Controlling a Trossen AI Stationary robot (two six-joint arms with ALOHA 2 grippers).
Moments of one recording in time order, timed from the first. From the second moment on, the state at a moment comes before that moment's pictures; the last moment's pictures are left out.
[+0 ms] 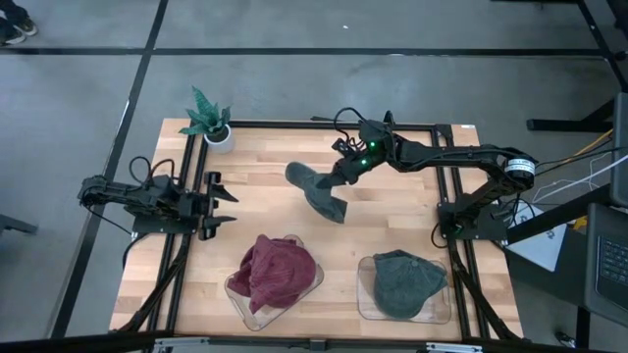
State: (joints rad) left arm -0.14 0.02 0.01 0.31 0.07 0.46; right arm -0.31 1.51 1.03 0.25 -0.74 0.95
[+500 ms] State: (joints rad) left arm -0.14 0.02 0.01 0.46 -0.08 0.57; right arm -0.31 1.51 1.03 0.25 -0.71 1.02
